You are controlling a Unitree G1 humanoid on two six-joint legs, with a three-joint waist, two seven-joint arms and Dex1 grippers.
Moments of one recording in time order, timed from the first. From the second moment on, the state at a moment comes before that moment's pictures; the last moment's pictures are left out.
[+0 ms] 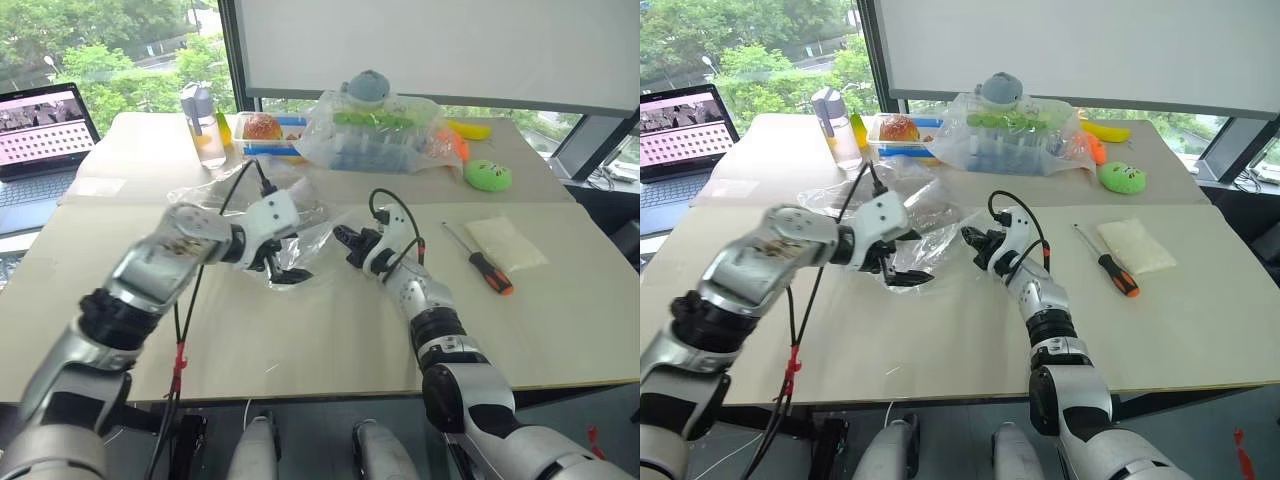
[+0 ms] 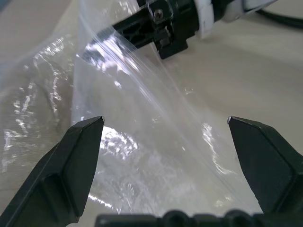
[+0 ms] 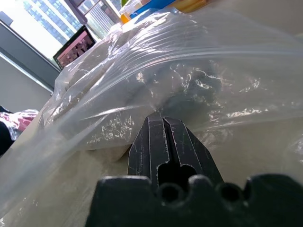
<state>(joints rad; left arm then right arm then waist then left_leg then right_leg) -0.84 0.65 -0.41 -0.07 -0.20 0.81 -0.88 -0.86 -0.03 -0.23 0.81 0.40 0.27 0.54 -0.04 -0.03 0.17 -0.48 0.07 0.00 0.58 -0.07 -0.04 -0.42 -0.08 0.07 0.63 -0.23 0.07</state>
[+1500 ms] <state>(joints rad) -1.11 0.35 -0.23 0.52 0.08 0.42 -0.72 -0.79 -0.01 -0.16 0.67 0.38 0.31 0.50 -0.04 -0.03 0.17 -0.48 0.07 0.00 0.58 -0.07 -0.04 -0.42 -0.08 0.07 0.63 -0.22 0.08</state>
